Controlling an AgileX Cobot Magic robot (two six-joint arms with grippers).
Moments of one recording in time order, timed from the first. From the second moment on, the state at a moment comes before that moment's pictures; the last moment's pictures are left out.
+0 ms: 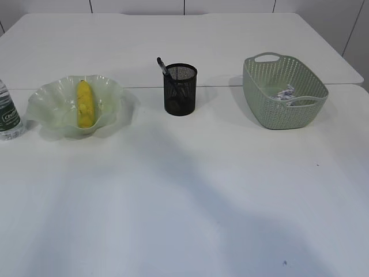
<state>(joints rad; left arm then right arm) 0.08 0.78 -1.41 0.32 0.62 -0.19 0.54 1.84 -2.20 -0.94 0.83 0.66</state>
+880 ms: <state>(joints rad) 0.08 0.68 -1.42 0.41 0.73 -0.18 0.54 1.54 -2.20 -0.76 0.97 0.30</state>
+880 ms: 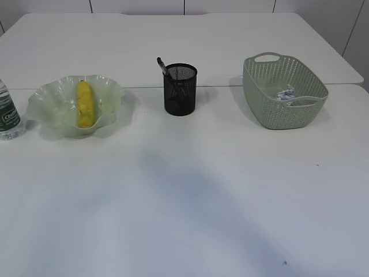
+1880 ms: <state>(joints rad) 0.08 0.53 -1.42 0.35 0.90 -0.15 0.54 0.70 -1.56 -0.68 1.07 0.10</state>
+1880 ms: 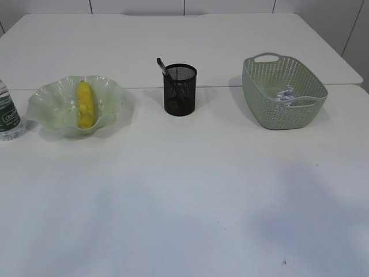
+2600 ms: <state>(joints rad) 0.08 0.48 -1.43 0.17 1.02 -0.05 0.54 0.37 -1.35 -0.47 1.14 -0.08</state>
